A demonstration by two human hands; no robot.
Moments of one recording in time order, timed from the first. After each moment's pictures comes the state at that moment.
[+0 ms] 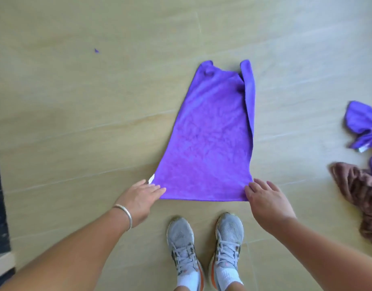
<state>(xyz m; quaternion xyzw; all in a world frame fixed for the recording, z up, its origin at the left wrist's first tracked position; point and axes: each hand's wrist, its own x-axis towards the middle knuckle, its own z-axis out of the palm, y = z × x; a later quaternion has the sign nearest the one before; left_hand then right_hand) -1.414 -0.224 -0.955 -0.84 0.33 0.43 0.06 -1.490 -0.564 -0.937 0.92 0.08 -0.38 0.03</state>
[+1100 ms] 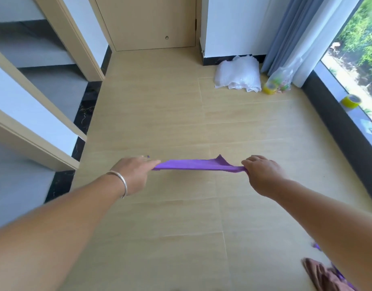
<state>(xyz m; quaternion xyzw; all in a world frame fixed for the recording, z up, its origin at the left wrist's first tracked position) -1.227 -0.208 -0.530 -0.97 0.20 0.16 0.05 -1.253 -0.569 -0.553 0.99 0.07 -0.09 -0.02</state>
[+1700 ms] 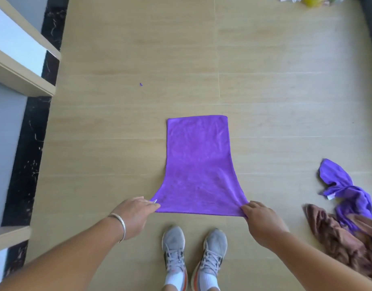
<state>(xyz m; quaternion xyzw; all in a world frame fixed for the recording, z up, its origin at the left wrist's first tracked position) -1.441 -0.192 -0.793 -0.88 0.27 0.39 0.01 -1.470 -0.567 -0.805 0.93 0.08 -0.35 -0.06</state>
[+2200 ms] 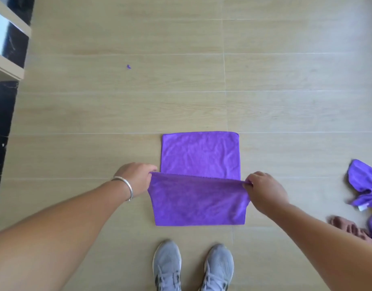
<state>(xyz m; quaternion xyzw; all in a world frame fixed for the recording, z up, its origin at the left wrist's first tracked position) -1.329 -0.213 -0.942 -0.93 0.08 0.34 -0.06 -1.371 -0.571 -0.943 0.95 -0.03 -0.28 -0.10</state>
